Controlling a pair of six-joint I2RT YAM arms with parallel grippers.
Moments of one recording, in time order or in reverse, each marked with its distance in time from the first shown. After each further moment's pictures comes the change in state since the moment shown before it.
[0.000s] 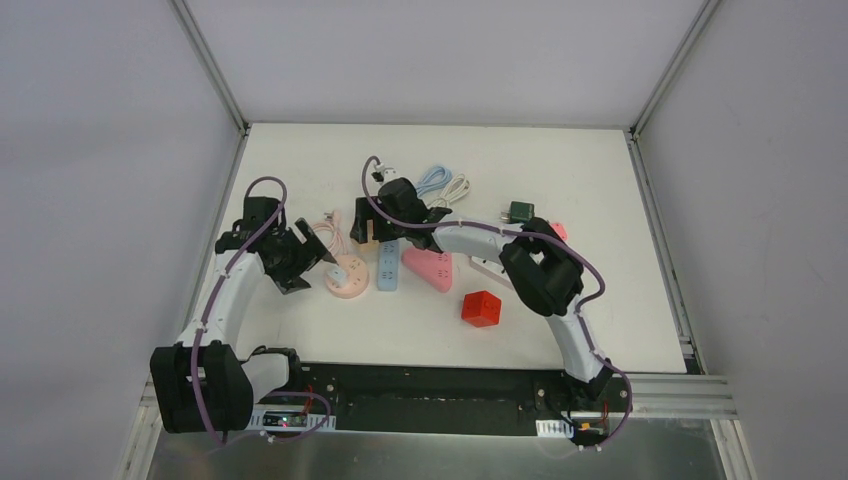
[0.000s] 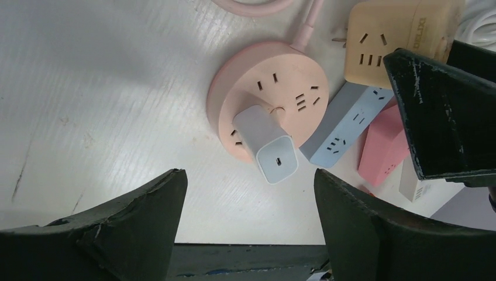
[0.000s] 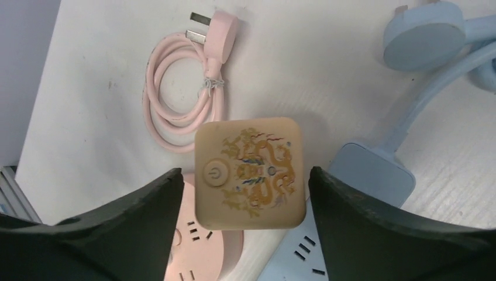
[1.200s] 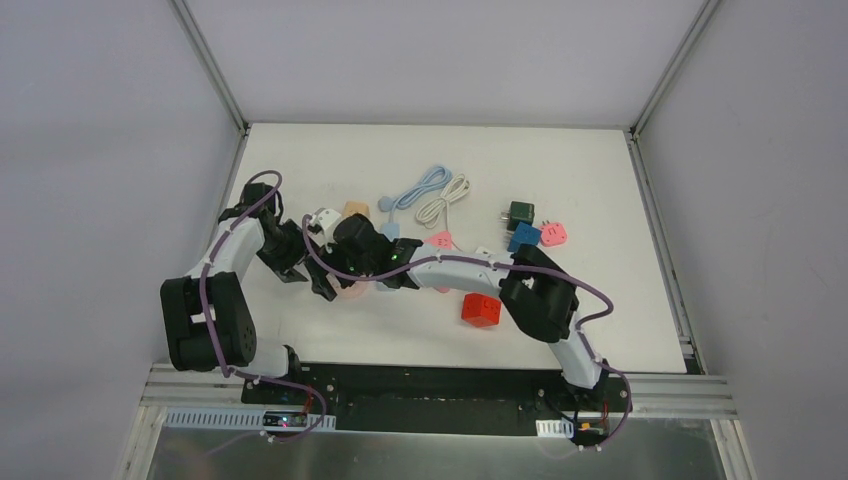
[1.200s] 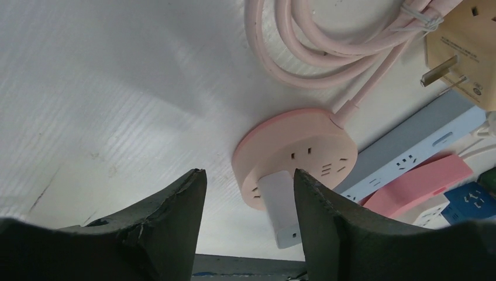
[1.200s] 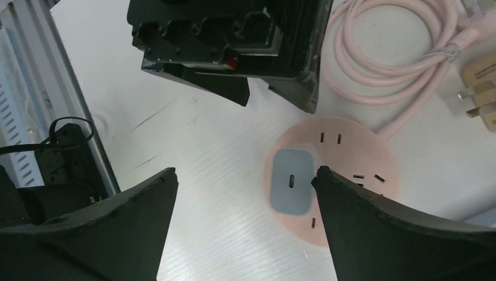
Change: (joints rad) left arm 0.081 0.282 0.116 -0.008 -0.060 -0.029; right arm 0.265 -0.063 0.048 -0.082 -0.055 -0.334
